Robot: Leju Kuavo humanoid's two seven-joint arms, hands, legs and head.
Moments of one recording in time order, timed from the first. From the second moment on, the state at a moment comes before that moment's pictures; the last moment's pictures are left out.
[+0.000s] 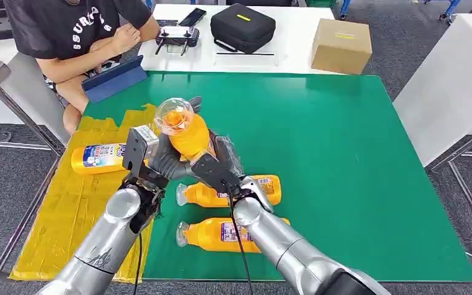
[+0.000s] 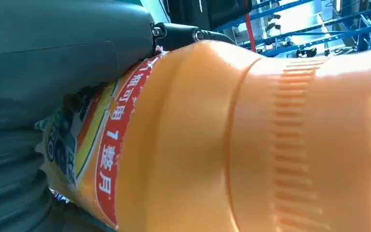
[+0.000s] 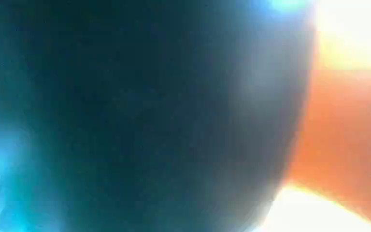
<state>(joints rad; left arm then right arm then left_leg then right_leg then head) -0.49 -0.12 -0.52 -1.25 0.09 -0.16 -0.12 -0.65 0.30 0.69 -0.77 0.11 -0.34 -0.43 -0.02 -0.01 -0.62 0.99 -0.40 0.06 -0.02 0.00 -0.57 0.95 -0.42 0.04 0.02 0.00</state>
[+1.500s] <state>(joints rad) -0.42 -0.12 -0.47 -1.37 0.08 -0.13 -0.12 -0.66 0.30 0.75 -0.79 0.19 -0.35 -0.41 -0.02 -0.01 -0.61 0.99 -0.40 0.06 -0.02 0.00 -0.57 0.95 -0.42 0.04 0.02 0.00</state>
